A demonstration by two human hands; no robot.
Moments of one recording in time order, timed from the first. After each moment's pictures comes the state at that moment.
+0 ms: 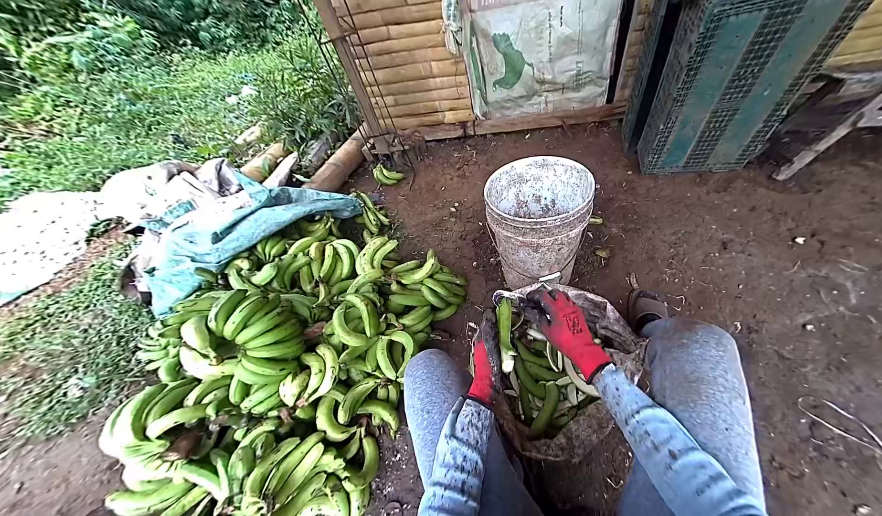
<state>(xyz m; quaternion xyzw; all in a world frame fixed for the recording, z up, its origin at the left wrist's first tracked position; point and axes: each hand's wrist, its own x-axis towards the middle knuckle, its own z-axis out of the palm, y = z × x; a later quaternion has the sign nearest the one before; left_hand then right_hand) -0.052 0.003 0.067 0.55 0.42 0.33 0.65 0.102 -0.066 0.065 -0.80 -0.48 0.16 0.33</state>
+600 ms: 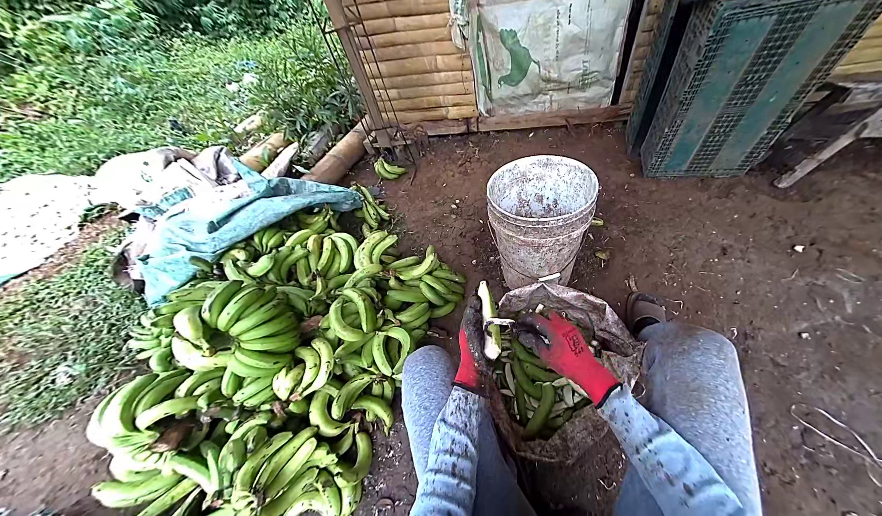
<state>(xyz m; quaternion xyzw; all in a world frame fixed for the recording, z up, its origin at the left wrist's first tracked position) -0.045 0.028 0.070 0.45 0.33 0.39 0.73 0.089 -0.093 0.076 -0.74 -0.54 0.21 0.33</state>
